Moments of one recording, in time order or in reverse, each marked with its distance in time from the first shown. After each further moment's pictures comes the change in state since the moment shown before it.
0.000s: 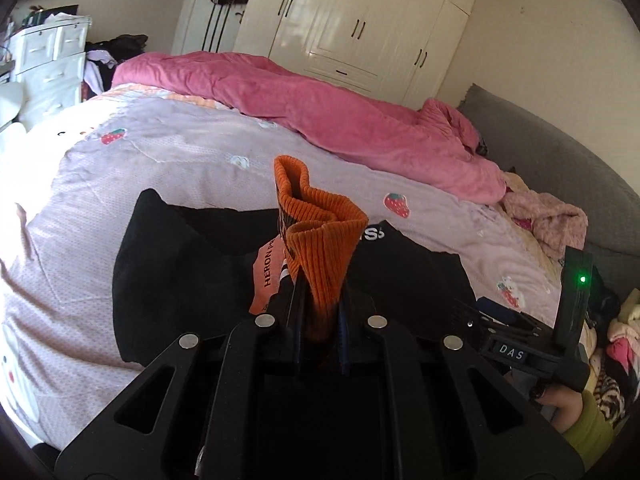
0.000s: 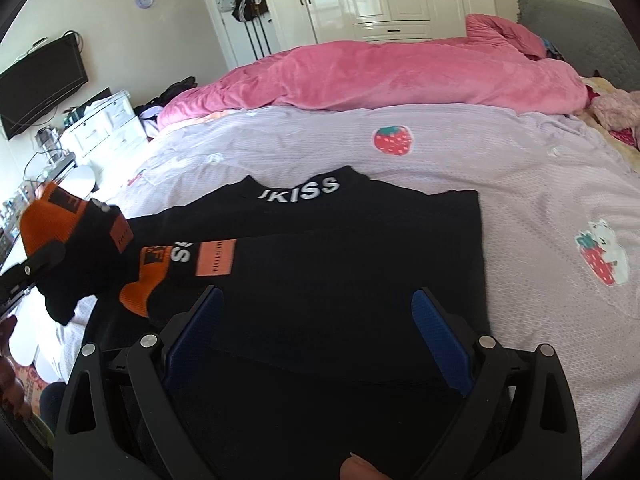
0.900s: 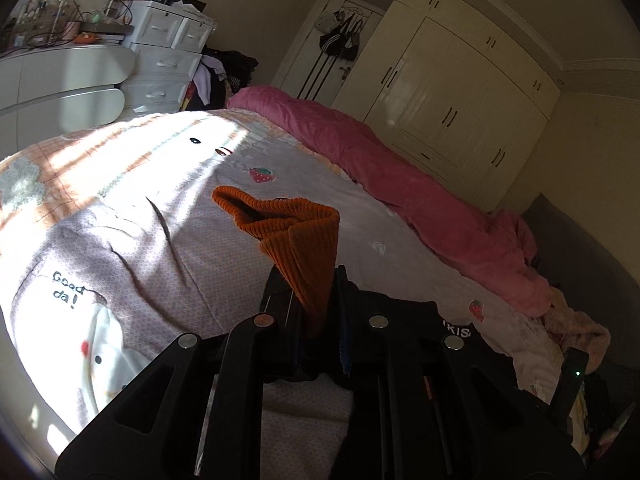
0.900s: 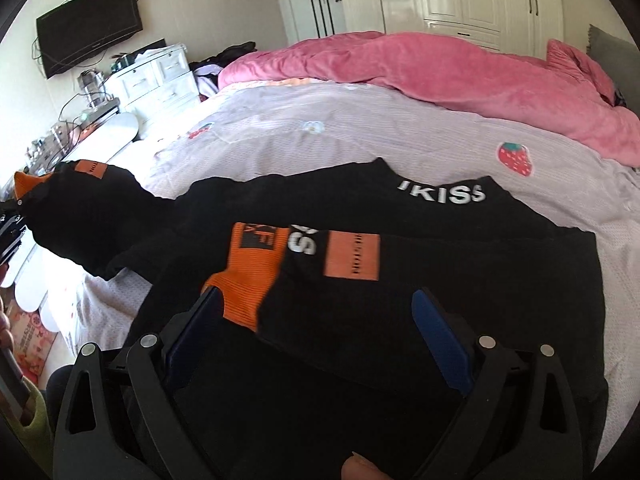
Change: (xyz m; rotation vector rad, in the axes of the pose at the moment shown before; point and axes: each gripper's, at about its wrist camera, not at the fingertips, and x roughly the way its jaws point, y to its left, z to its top) left arm -0.099 0.154 0.017 -0.298 -0.254 0.184; right arm 0.038 0.116 -0.001 -0.179 0.065 0.107
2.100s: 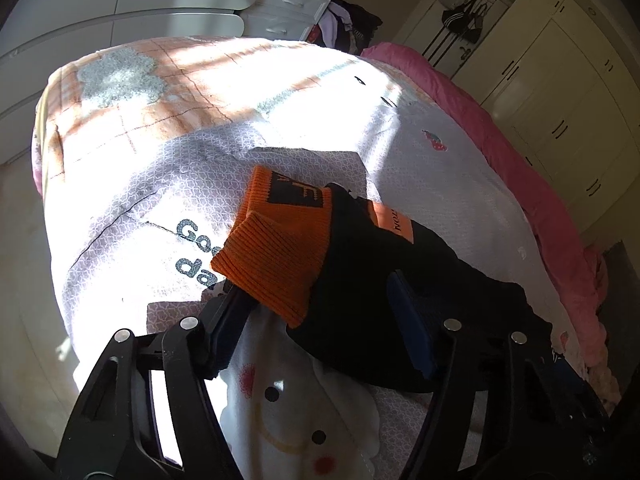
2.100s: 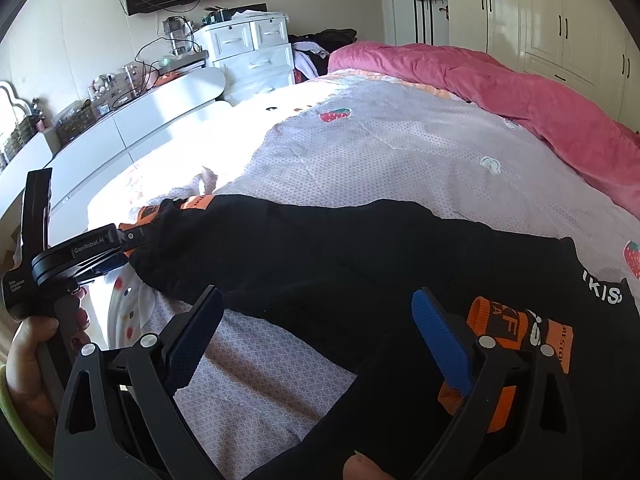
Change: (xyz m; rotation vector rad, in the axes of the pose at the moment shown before) left arm 0.039 0.166 -0.014 -0.266 0.152 0.322; right arm 0.068 0.170 0.033 -0.267 0.033 0.192
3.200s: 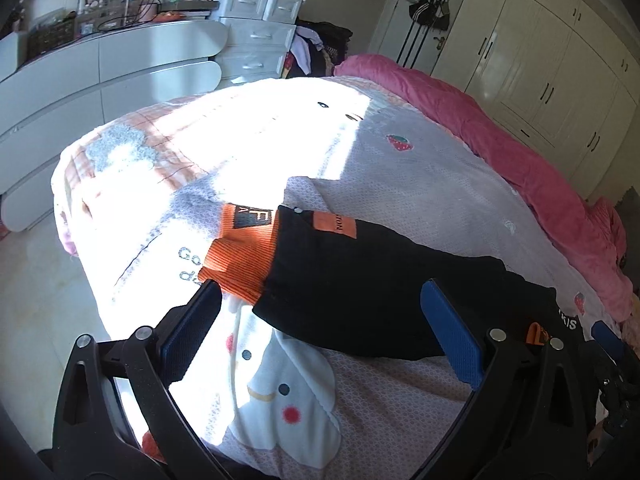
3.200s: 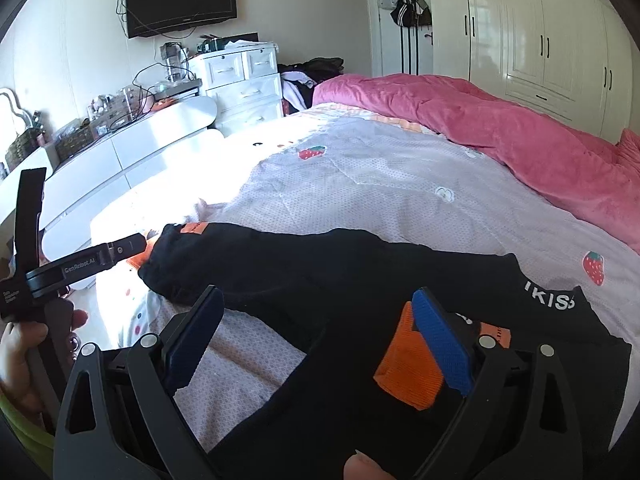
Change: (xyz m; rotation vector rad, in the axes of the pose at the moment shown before) left arm -0.051 -0.051 -0.009 0.186 -0.081 0.083; right arm -0.064 -0.014 -0.002 -0.008 -0.101 -0.037
